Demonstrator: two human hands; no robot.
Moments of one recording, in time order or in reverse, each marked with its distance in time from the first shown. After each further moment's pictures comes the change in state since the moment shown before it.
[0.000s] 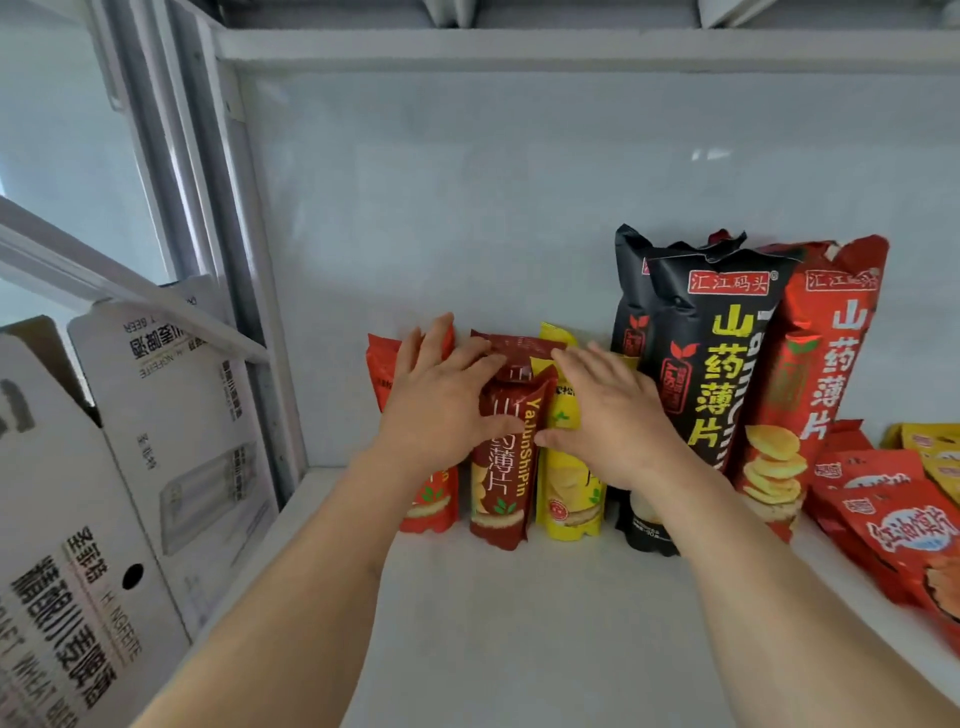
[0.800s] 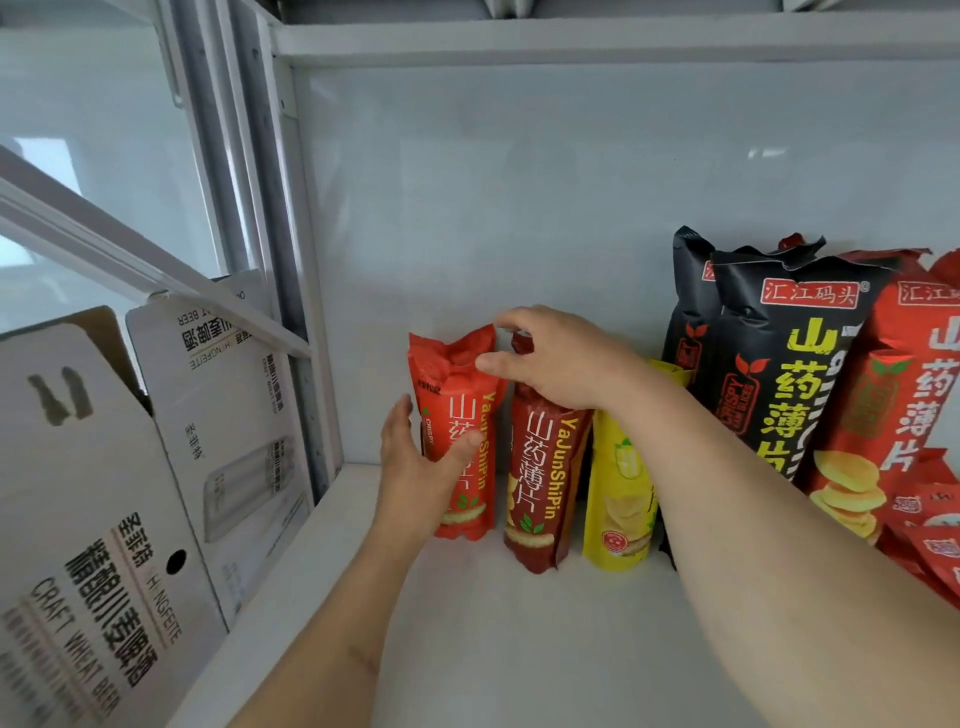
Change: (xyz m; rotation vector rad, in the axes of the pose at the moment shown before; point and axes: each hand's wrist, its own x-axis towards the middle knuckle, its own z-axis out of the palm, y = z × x) left_hand -0.066 -0.021 0.048 -1.042 0.162 -0.772; right_hand 0.069 -0.066 -0.031 0.275 -0.109 -0.175
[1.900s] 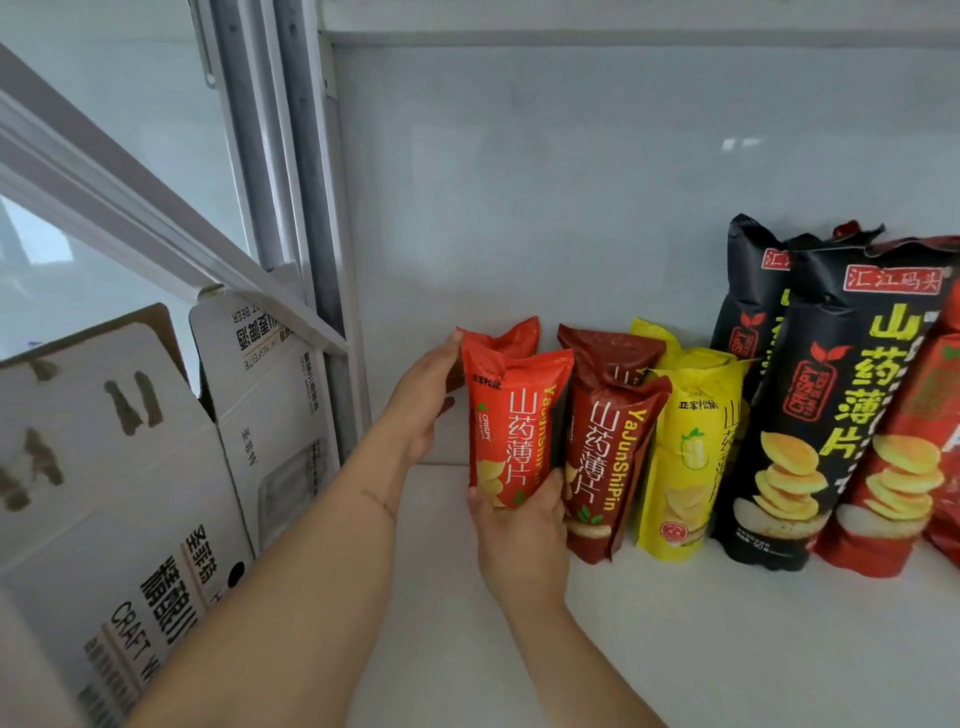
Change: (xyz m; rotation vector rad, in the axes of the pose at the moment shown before) left_hand 0.105 0.012 -0.044 -0.229 -0.338 -0.099; right_hand -0.044 -0.055 0.220 0.498 0.404 0.679
